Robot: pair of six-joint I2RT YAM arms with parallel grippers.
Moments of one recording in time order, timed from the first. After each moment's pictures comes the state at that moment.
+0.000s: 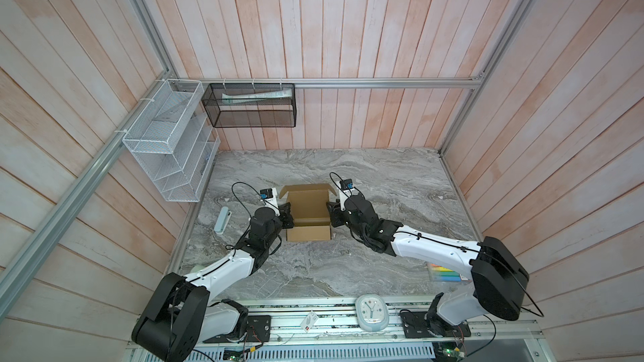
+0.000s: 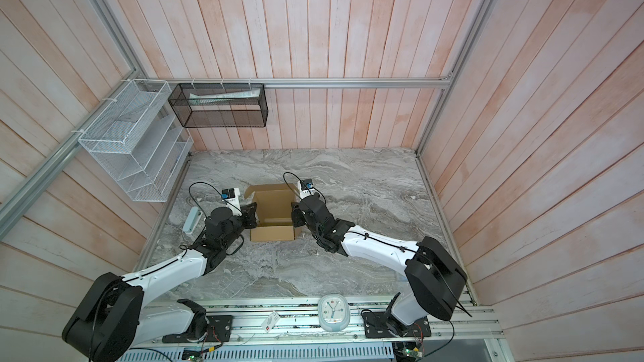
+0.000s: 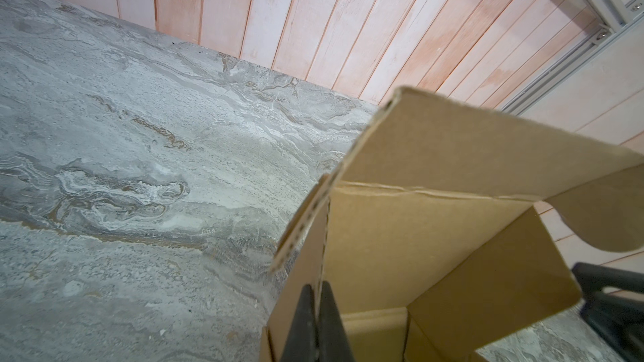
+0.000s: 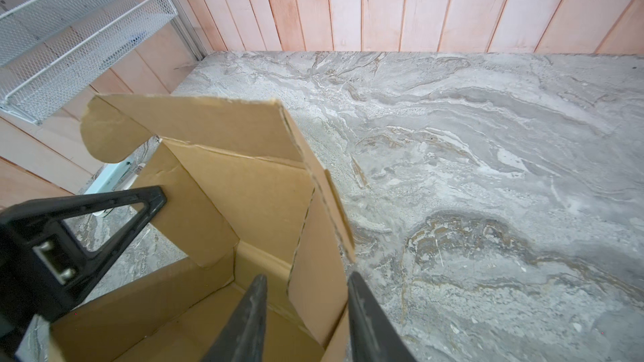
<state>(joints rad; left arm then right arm) -0.42 1.25 0.46 0.47 -0.06 -0.47 0.91 1.48 0.93 0.12 0.31 0.40</state>
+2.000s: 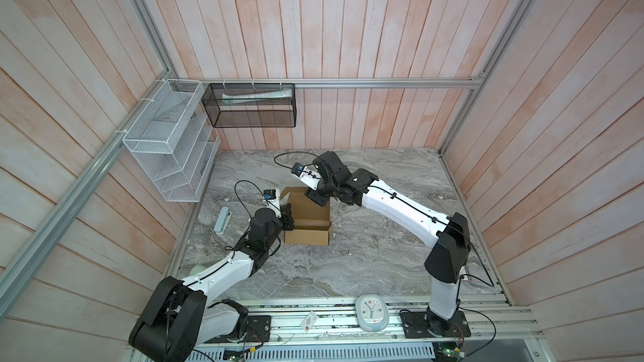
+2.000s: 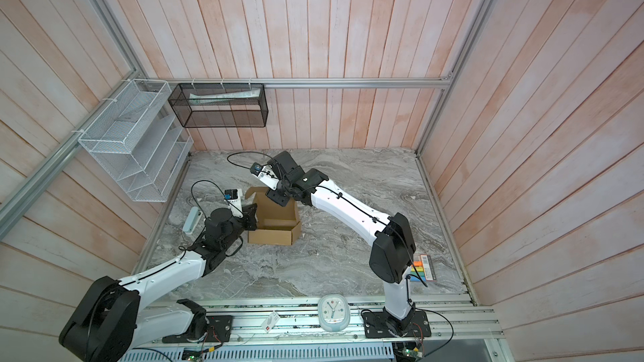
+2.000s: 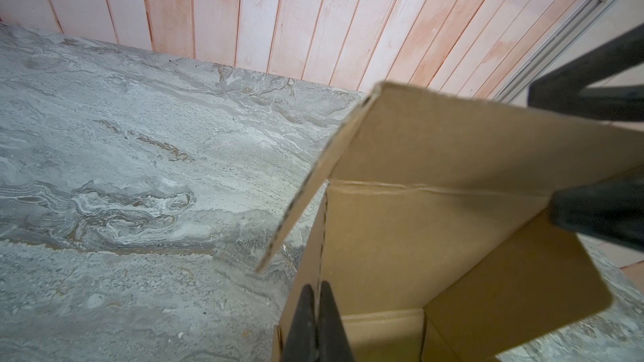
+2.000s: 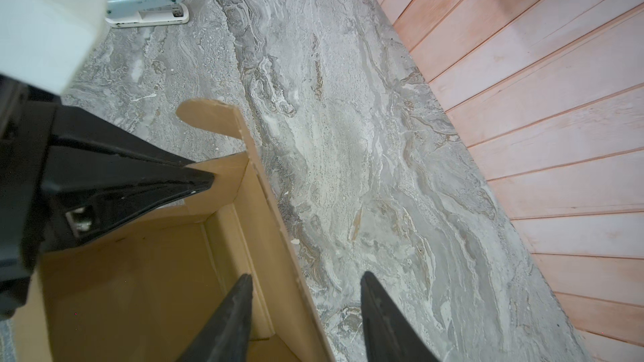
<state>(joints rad) -0.43 1.22 0.46 0.44 -0.06 -0.35 0.87 1.92 1.84 -0.70 0.03 -0.35</state>
